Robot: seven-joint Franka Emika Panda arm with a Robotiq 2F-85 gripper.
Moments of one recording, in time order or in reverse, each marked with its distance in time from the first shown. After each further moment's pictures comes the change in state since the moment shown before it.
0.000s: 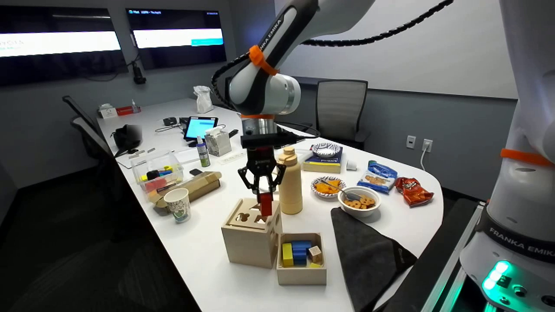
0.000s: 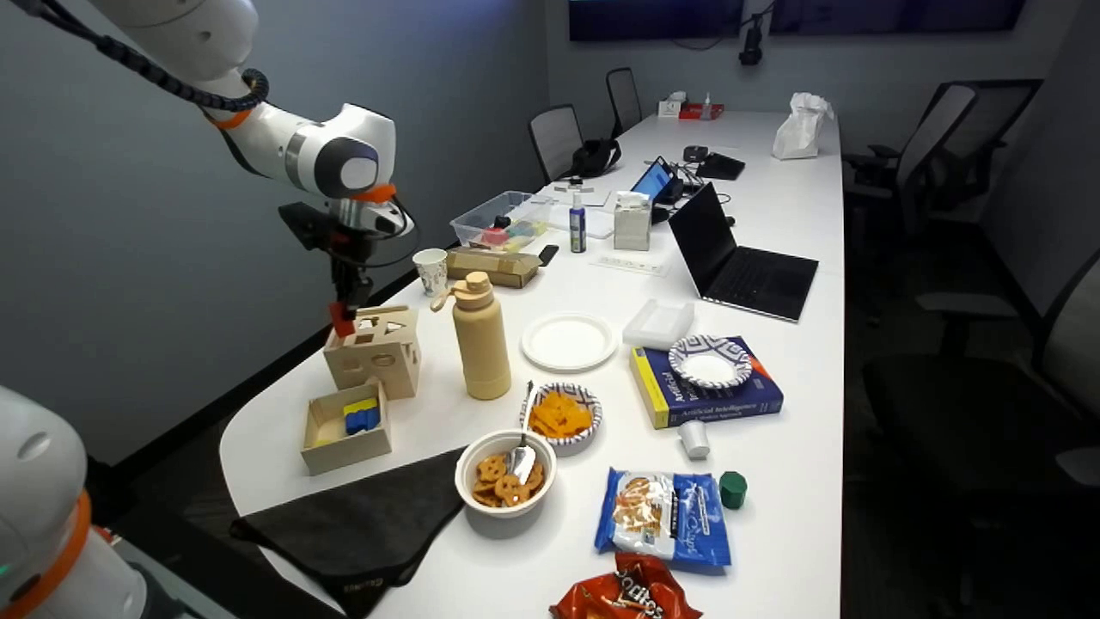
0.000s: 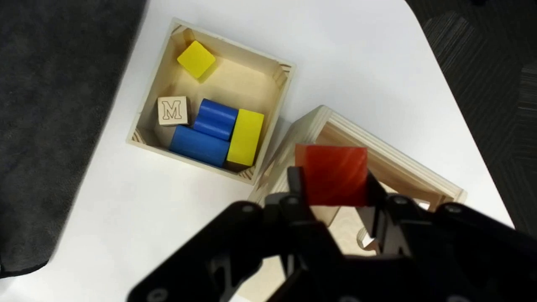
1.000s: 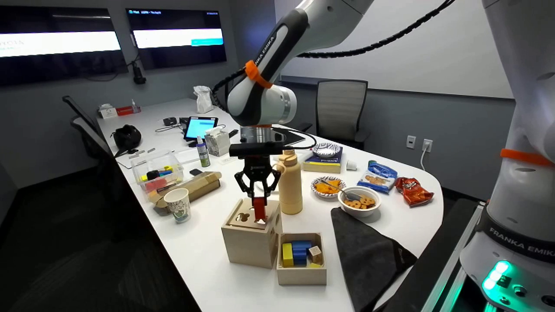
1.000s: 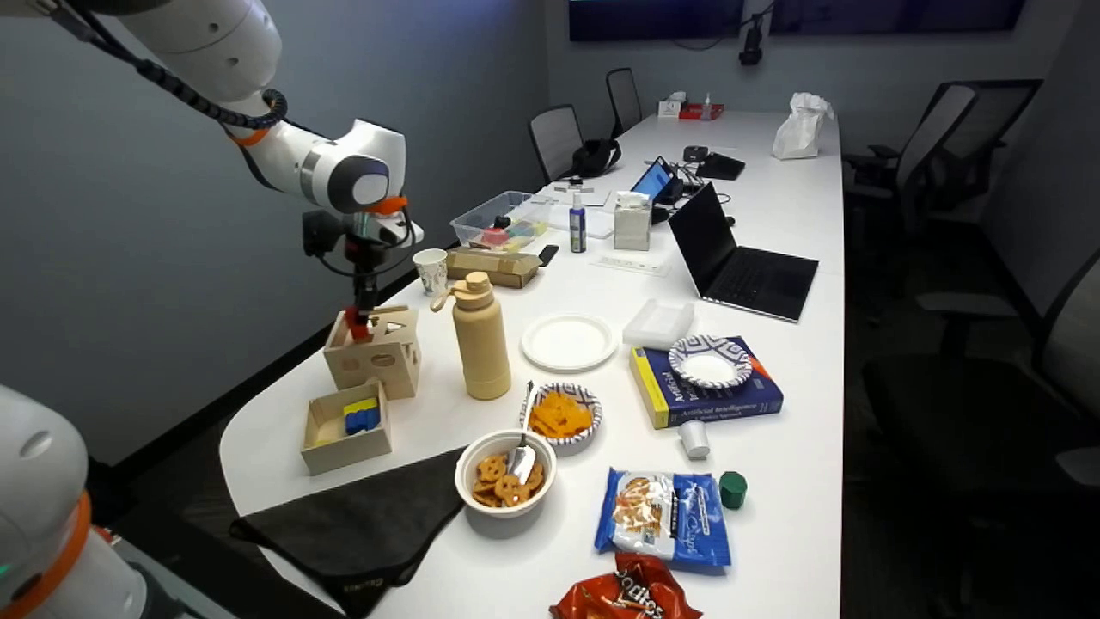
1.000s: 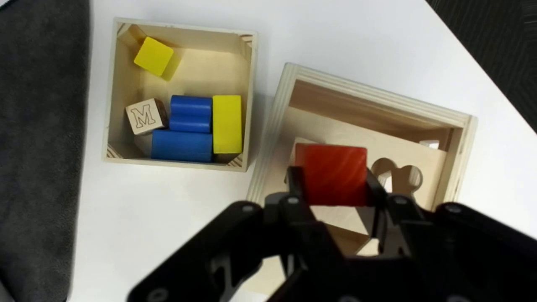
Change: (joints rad) arm 0.008 0.085 -0.016 0.051 0.008 0.083 0.239
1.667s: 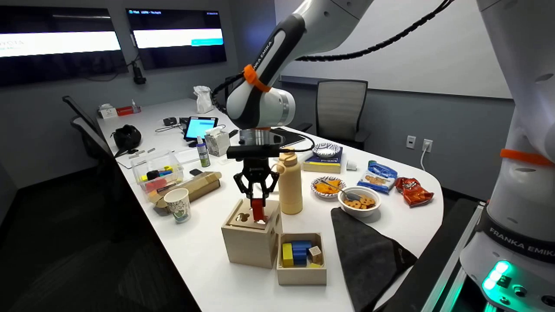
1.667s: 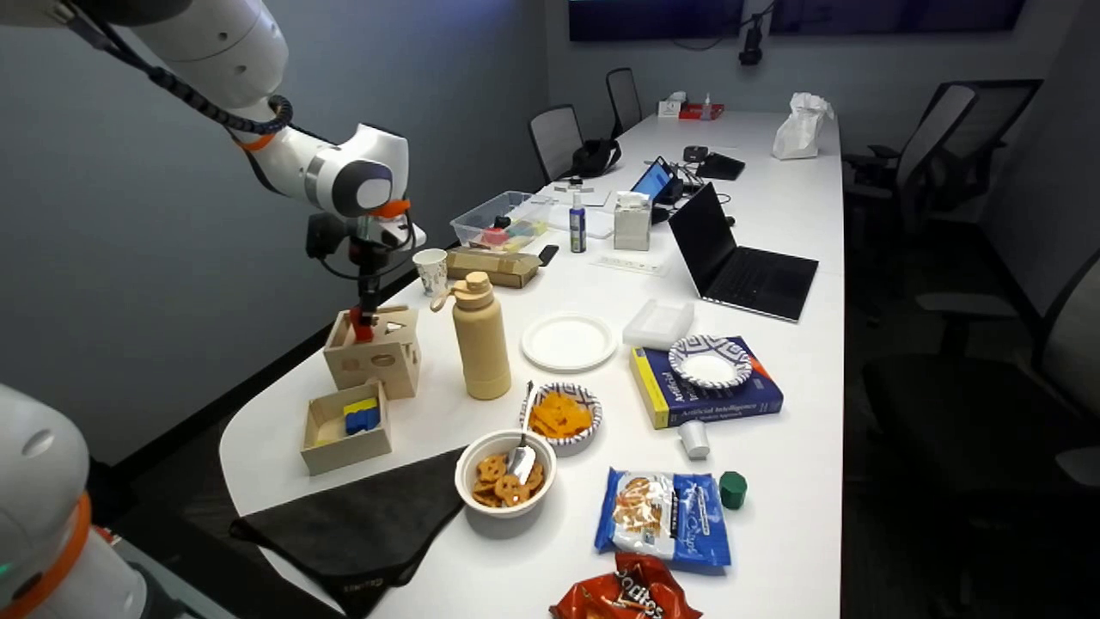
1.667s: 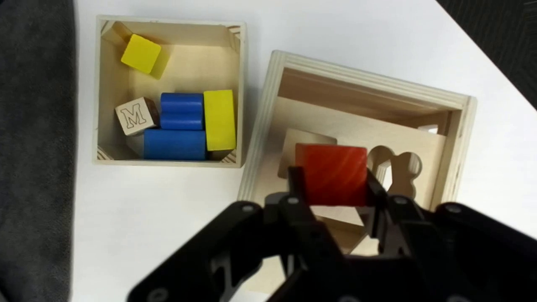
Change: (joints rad) arm 0.008 0.027 -0.008 0.022 0.000 0.014 0.044
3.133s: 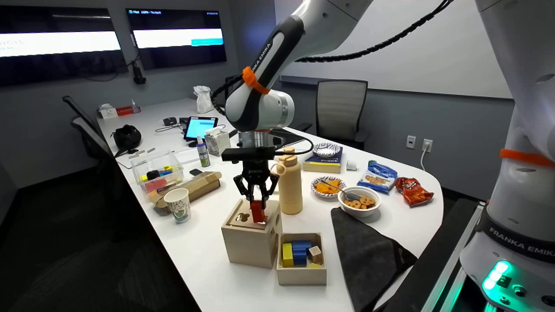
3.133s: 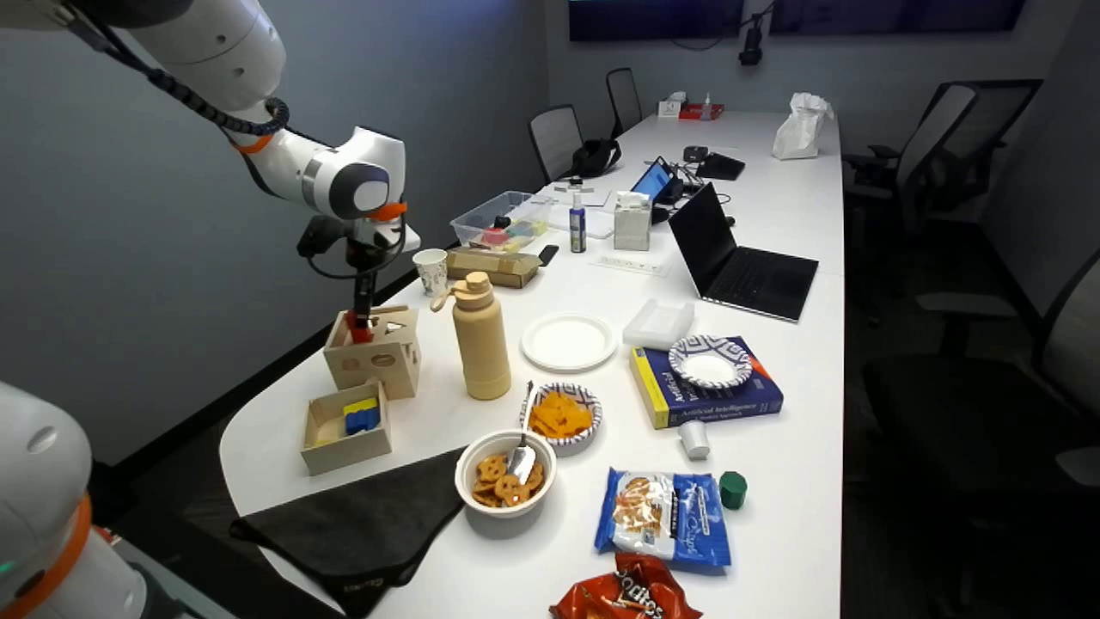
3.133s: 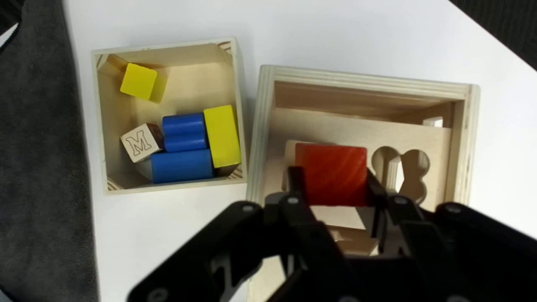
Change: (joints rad) arm 0.018 0.006 -0.009 0.000 0.001 0.000 0.139
